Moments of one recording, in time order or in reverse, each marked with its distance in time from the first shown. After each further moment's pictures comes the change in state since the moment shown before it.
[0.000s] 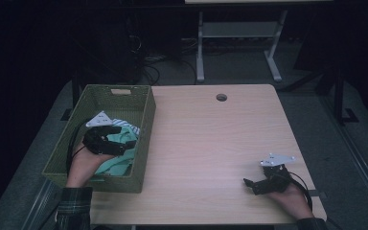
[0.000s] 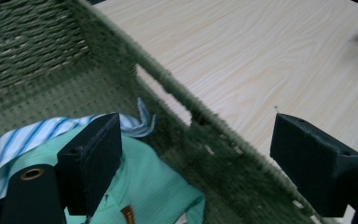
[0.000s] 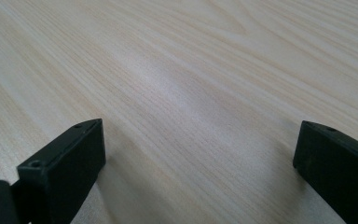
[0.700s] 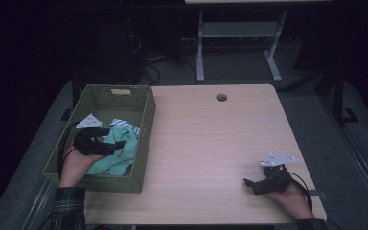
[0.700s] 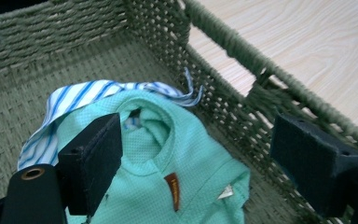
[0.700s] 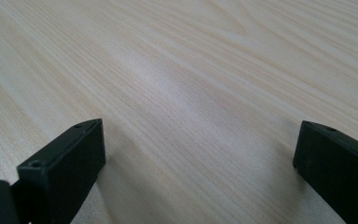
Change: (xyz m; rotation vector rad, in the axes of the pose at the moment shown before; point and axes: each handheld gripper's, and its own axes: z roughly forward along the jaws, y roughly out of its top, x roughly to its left) left arm 0.029 -0.026 0.000 0.014 0.065 -0.060; right arm 0.000 0.000 0.000 0.000 0.000 0.000
